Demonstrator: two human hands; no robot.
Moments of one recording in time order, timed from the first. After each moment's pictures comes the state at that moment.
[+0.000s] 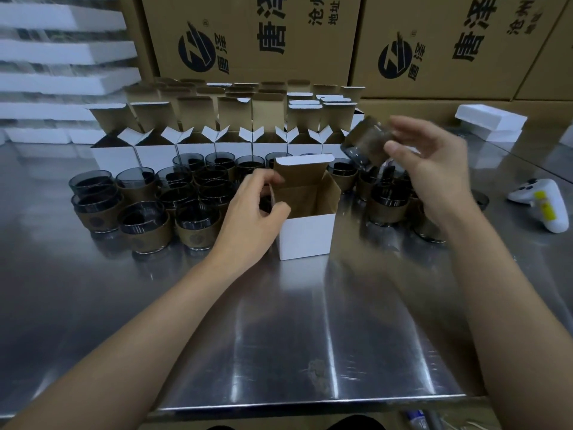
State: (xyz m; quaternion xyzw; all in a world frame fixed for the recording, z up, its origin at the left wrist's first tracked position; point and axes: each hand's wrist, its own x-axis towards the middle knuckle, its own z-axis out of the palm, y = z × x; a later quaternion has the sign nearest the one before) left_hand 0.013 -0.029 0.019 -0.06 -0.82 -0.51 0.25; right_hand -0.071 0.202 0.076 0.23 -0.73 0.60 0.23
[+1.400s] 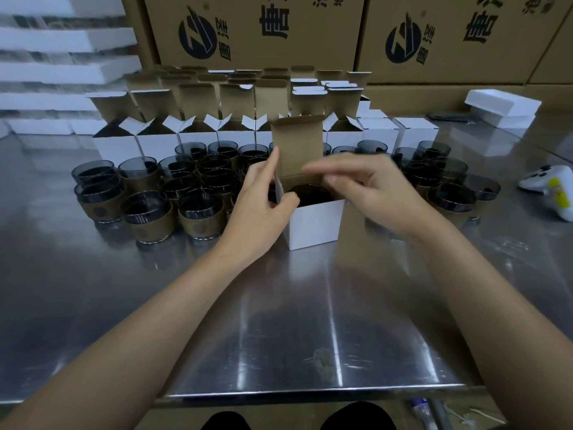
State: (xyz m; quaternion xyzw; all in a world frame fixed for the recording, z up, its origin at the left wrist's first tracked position) left_hand 0.007 -0.028 0.013 -0.06 -0.84 -0.50 0.22; right_hand -0.043 0.158 0.056 0.43 -0.78 0.45 0.07
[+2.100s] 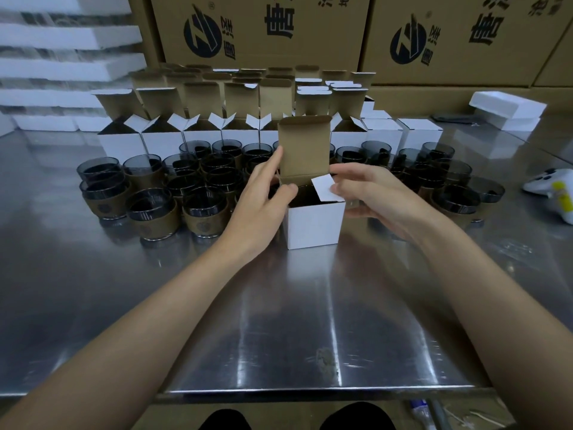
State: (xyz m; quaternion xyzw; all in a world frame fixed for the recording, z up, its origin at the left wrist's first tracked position) left_hand 0.010 -0.028 0.019 -0.06 -0.79 -0.58 0.19; right_hand -0.063 0.157 0.041 0.19 -0.76 0.60 -0.13
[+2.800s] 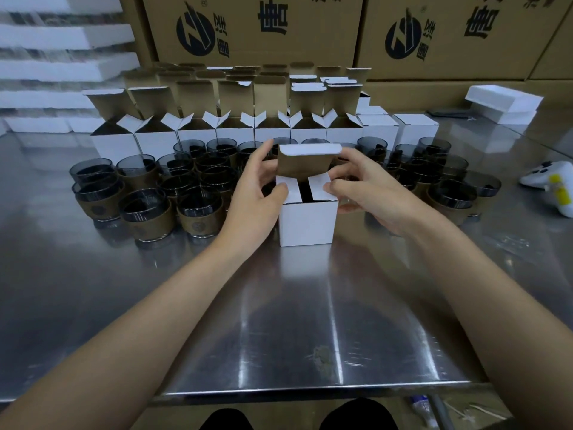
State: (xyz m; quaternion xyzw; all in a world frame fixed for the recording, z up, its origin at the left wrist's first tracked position) left_hand -0.002 -0.027 0.012 -0.05 -0.75 -0.61 0.24; right_hand -0.064 0.155 0.039 0.23 -0.76 0.61 -0.10
